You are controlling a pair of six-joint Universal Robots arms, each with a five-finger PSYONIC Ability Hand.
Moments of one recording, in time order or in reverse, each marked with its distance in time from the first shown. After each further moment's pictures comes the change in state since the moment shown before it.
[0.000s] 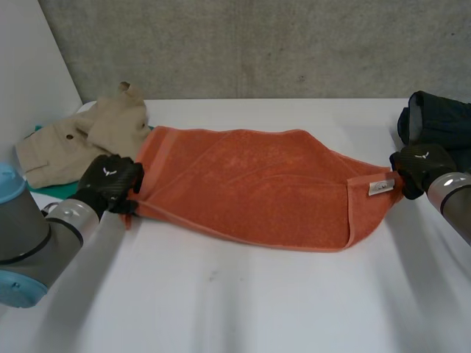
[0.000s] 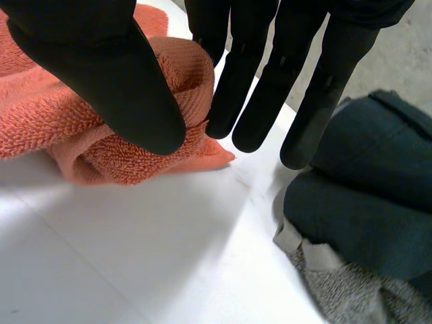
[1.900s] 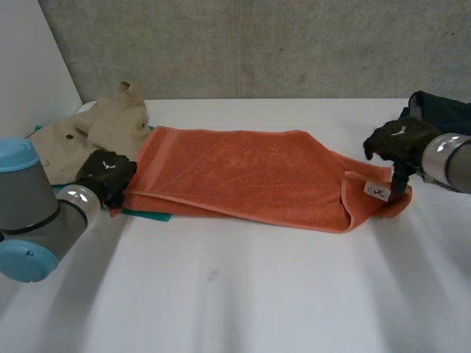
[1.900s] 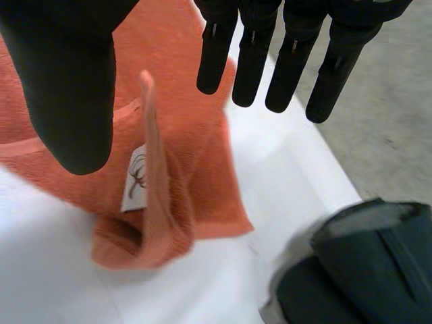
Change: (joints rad) left arm -0.035 -0.089 0.210 -0.194 -0.137 0.181; right arm 0.108 -0.025 -0.350 0.535 -0.065 -0.293; left_hand 0.234 0.258 0.248 0.259 0.221; right_hand -0.598 -0.659 -0.666 -0.677 -0.672
